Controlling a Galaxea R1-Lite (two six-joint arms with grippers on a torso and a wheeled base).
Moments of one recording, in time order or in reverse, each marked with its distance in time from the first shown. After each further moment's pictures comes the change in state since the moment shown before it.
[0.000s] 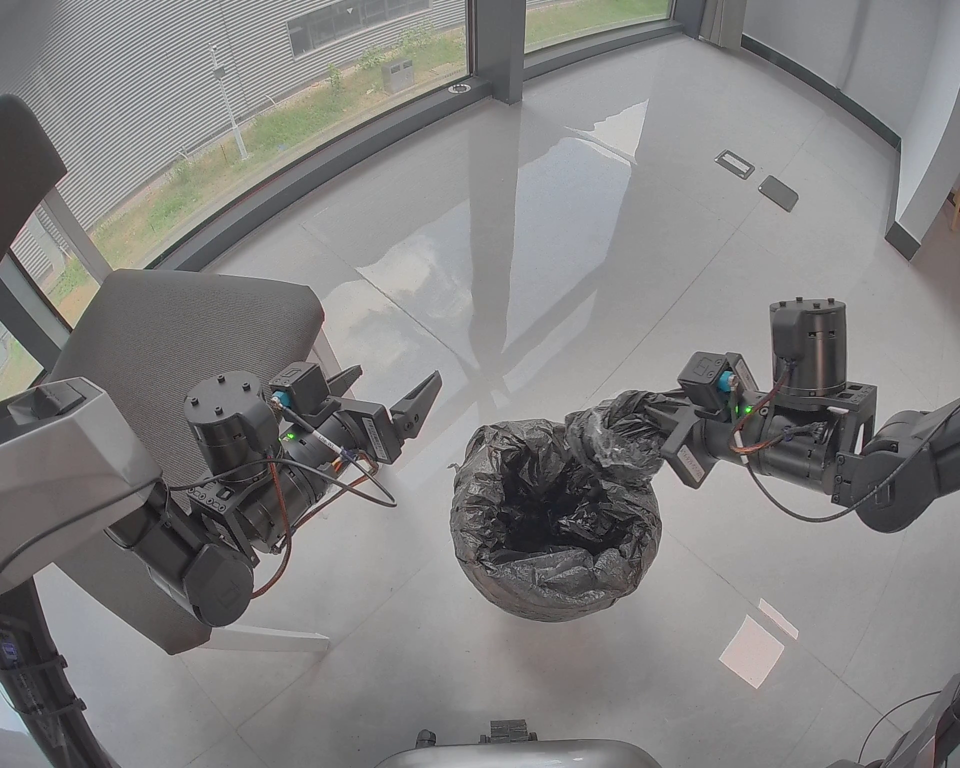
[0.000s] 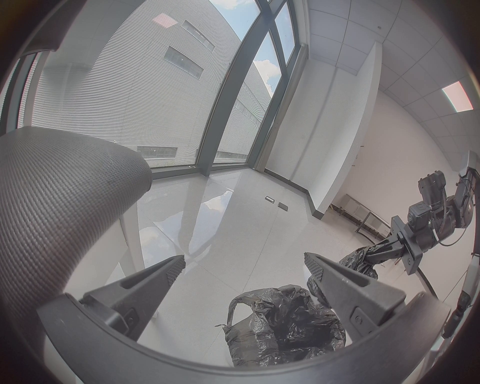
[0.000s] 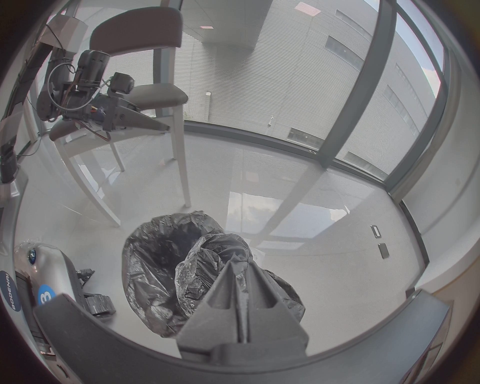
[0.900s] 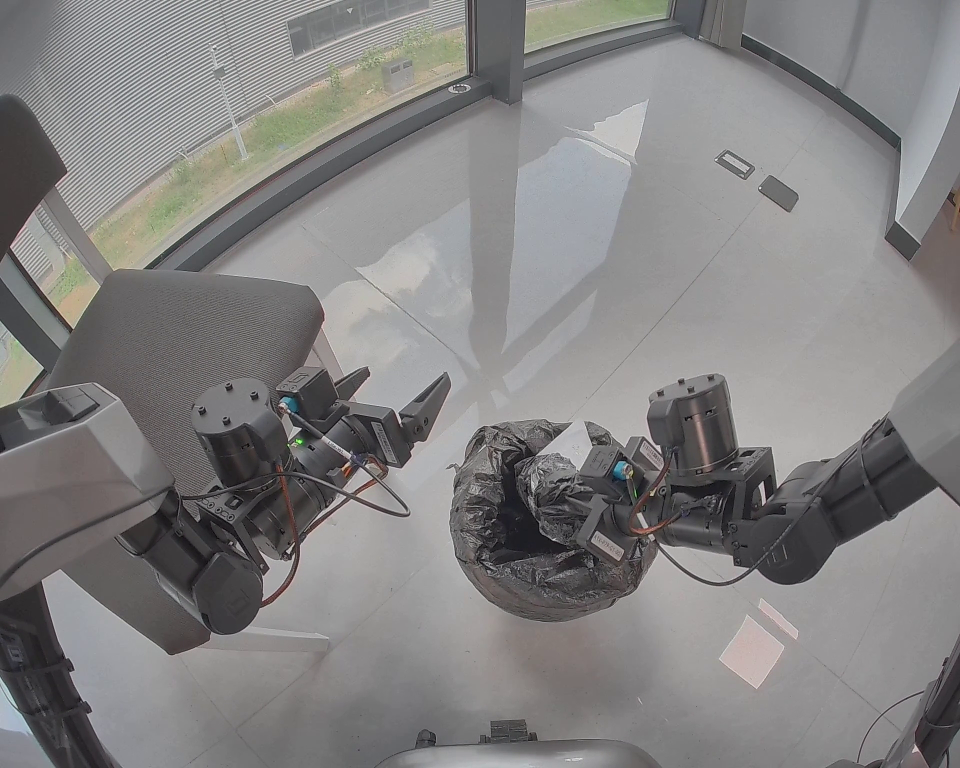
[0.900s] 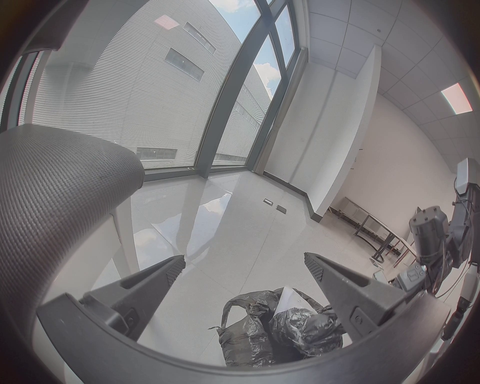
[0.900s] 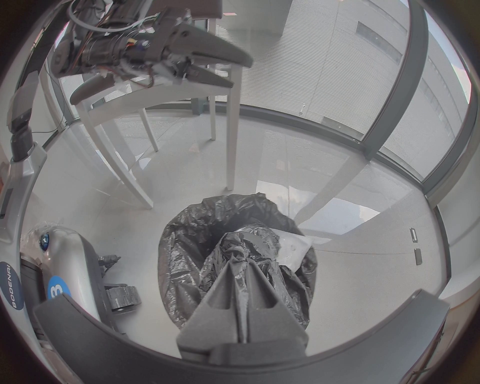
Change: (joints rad) left arm -0.024 0.017 0.007 -0.044 0.016 -0.007; right arm 0.118 0.214 -0.012 0.000 0.000 0.013
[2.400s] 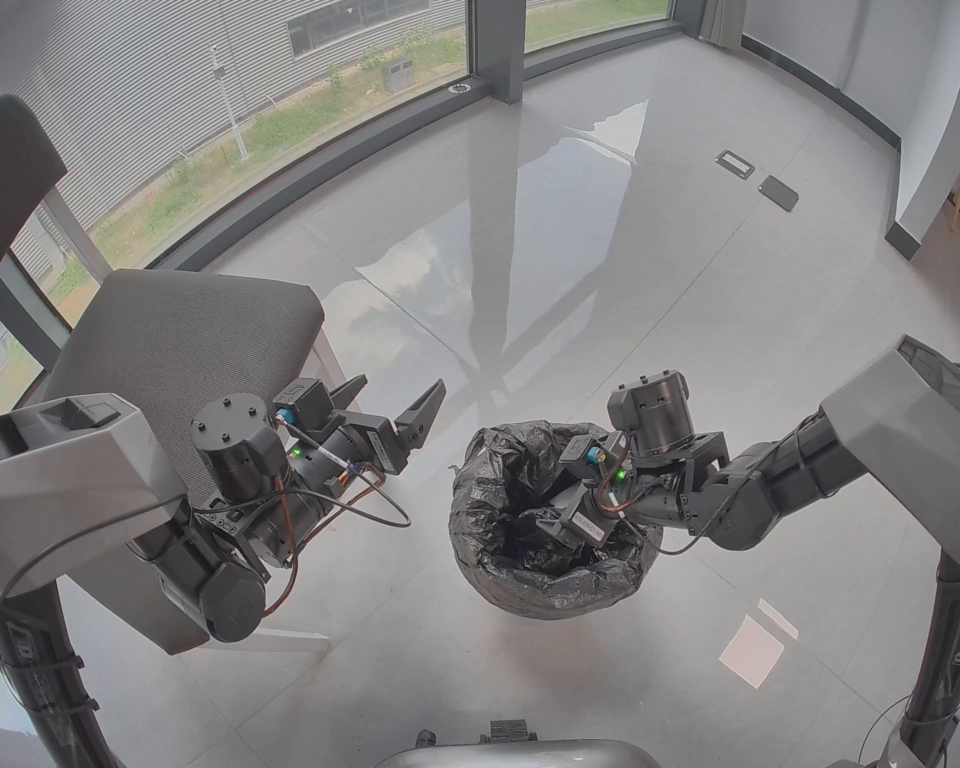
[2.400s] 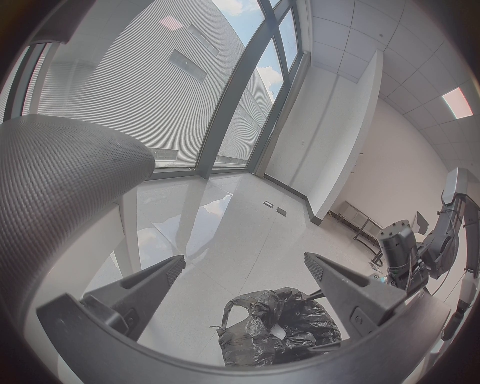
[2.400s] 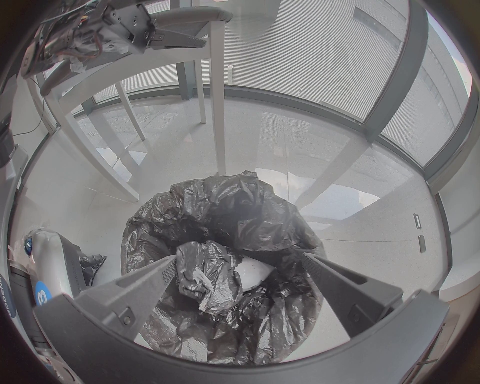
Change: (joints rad) left arm 0.011 0.039 0.025 -0.088 -0.007 -0.023; right arm -0.068 0.149 -0.221 0.114 -0.011 0.021
